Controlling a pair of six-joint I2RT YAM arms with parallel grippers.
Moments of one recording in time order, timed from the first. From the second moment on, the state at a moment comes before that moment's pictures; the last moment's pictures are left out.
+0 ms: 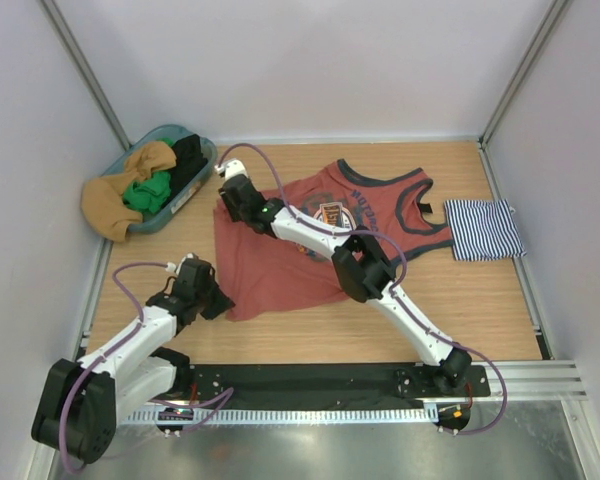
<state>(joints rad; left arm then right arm) -0.33 0.97 0.33 -0.32 0.01 -0.94 0.89 2.62 2.32 -0.24 0.35 0.14</state>
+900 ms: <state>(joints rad) -0.33 0.97 0.33 -0.33 0.03 -0.93 0.88 2.63 2.25 0.00 0.26 0.06</state>
